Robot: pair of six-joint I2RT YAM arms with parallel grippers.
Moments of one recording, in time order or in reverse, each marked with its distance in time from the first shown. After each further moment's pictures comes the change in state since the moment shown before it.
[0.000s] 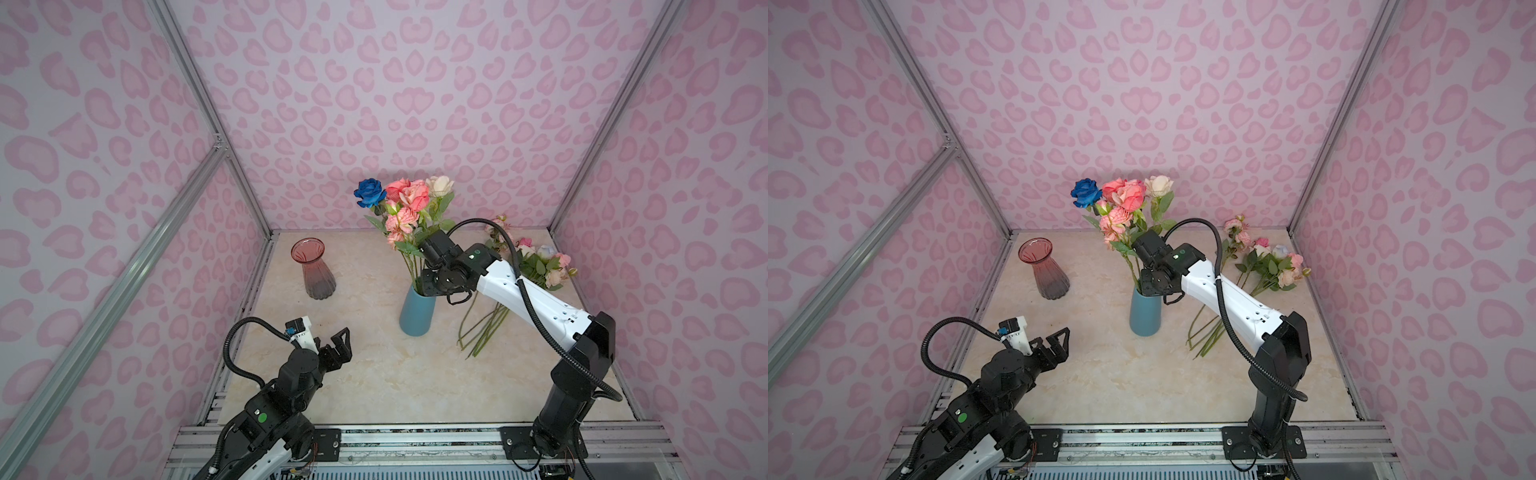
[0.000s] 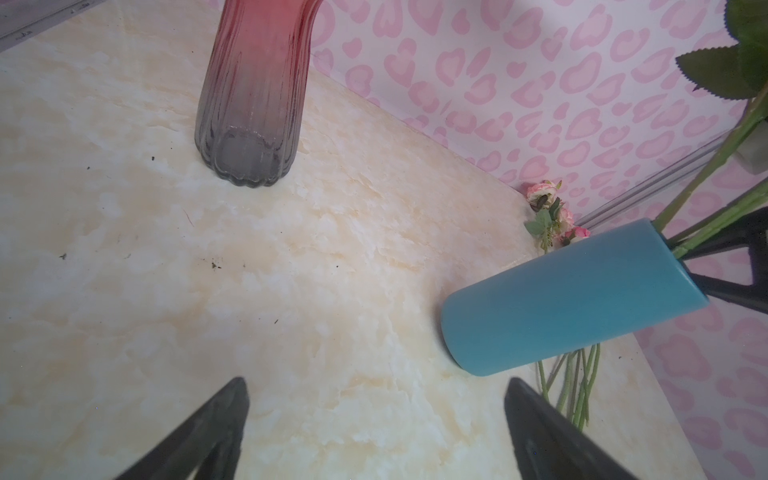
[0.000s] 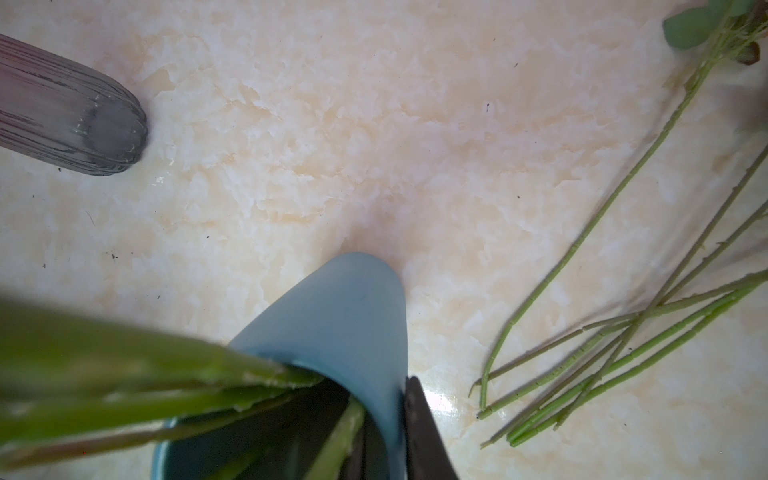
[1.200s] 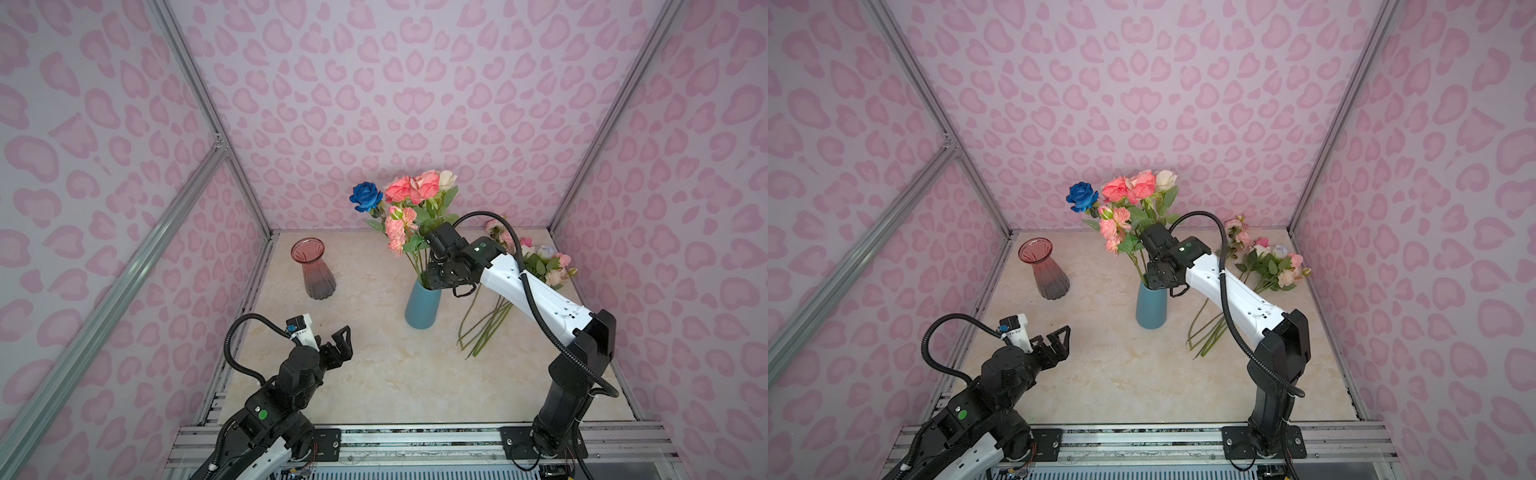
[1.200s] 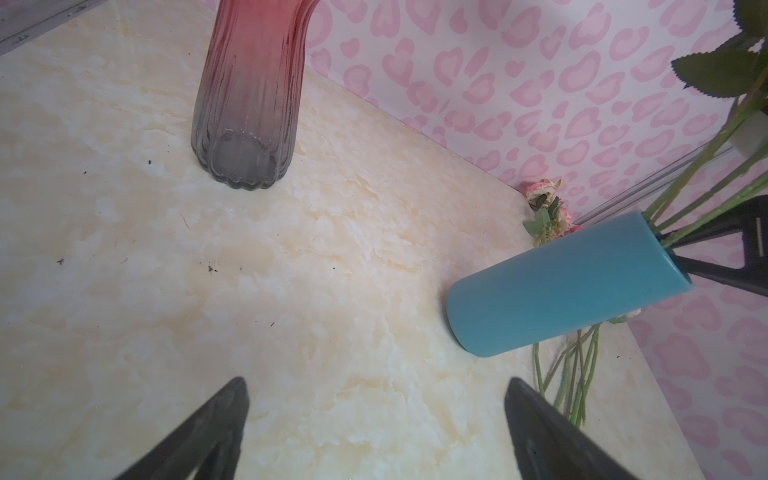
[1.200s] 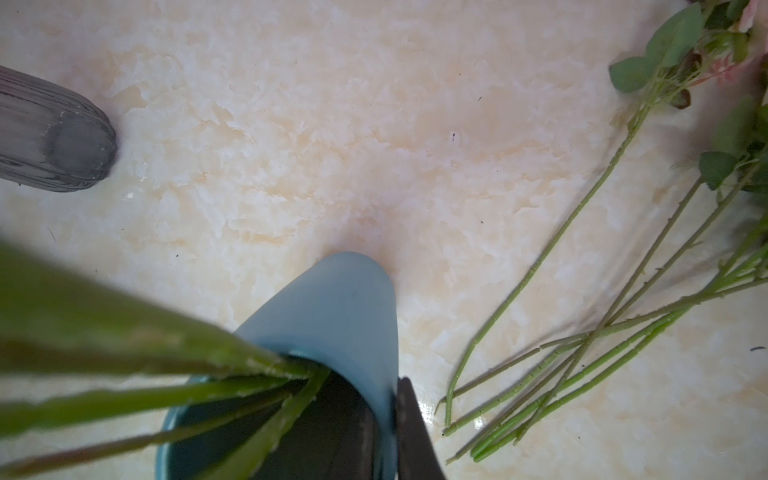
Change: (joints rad) left arm 0.000 0.042 0.032 0.001 0.003 0.006; right arm -0.071 0.018 0.047 -0.007 0.033 -0.097
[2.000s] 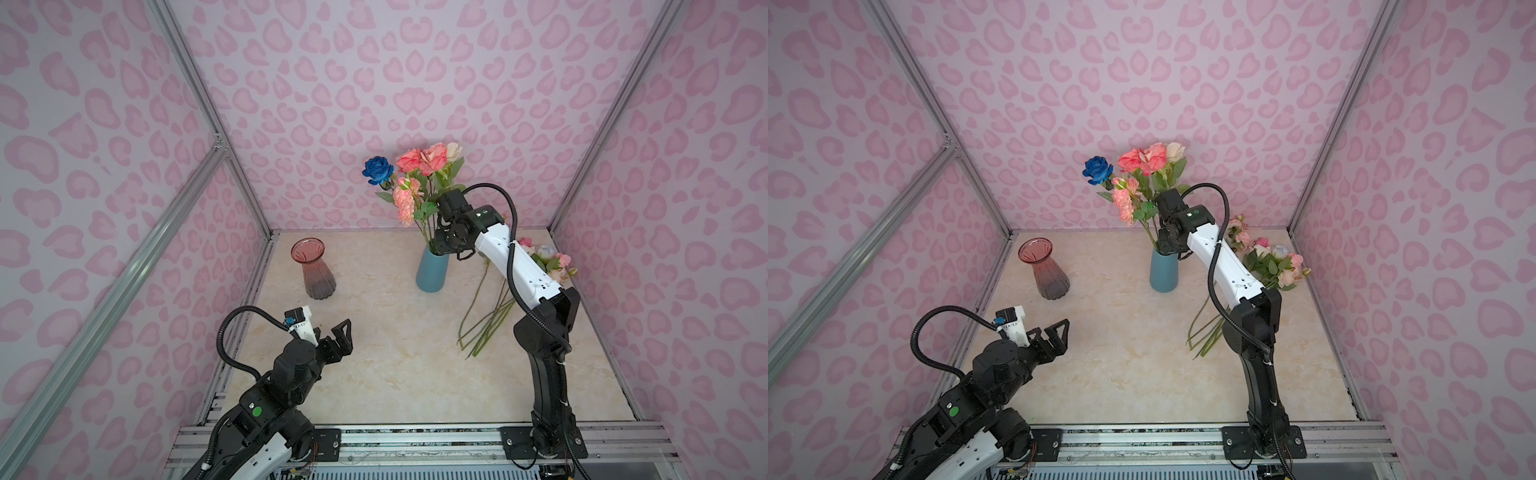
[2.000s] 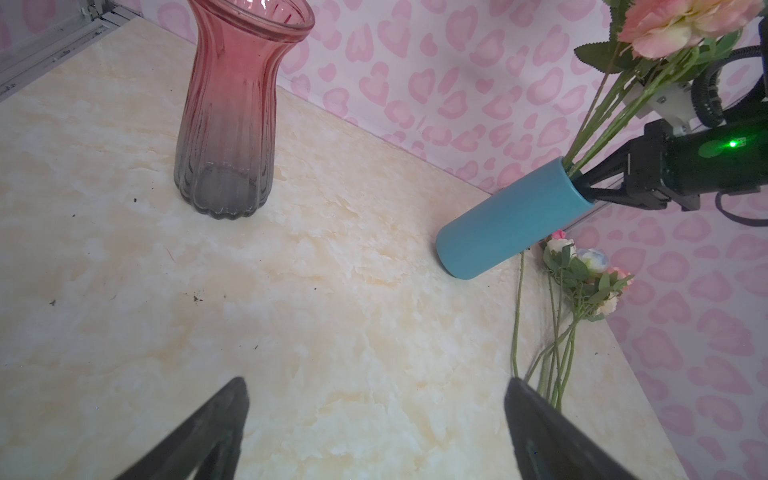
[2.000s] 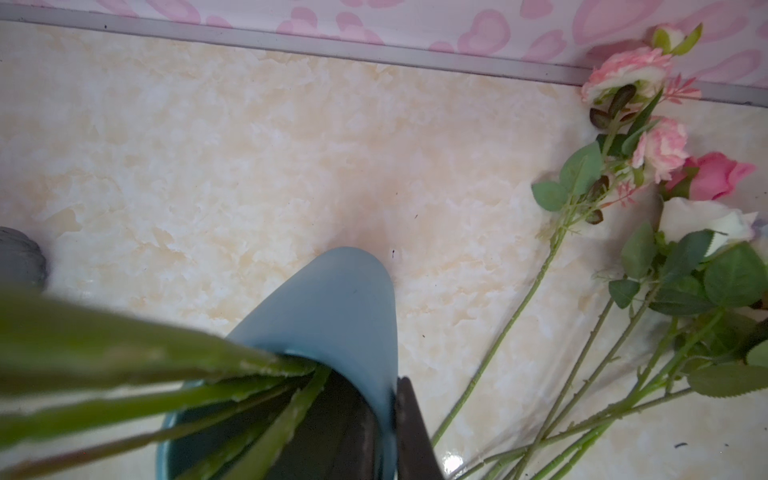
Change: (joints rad) left arm 0.000 0.047 0.109 -0.017 0.016 0.044; right arm -0.175 0.372 0.569 -0.137 0.017 -0.161
